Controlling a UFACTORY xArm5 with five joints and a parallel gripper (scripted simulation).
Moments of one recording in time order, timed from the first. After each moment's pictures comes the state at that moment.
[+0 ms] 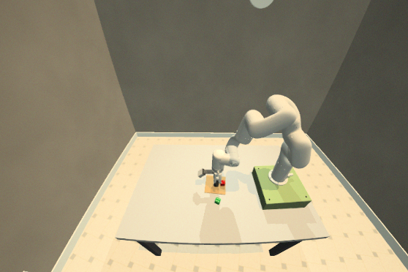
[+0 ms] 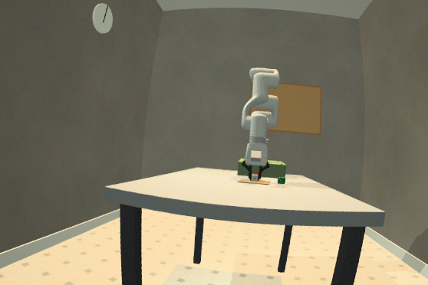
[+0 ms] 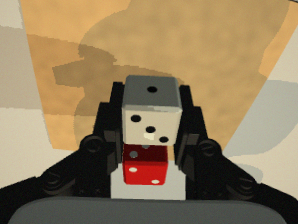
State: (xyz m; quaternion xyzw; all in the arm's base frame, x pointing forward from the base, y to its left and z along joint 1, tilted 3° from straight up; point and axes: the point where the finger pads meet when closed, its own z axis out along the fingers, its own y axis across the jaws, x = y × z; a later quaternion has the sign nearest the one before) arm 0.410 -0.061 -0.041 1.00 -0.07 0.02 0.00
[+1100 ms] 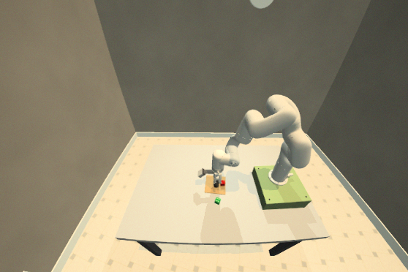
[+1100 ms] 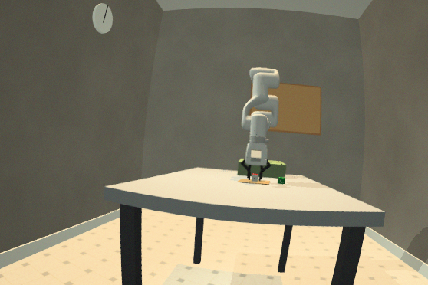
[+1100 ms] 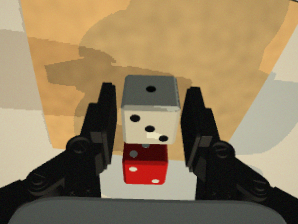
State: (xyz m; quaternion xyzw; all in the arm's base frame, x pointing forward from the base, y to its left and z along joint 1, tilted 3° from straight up) arm 0.410 -0.061 -0.040 1.00 -0.07 0.02 0.00
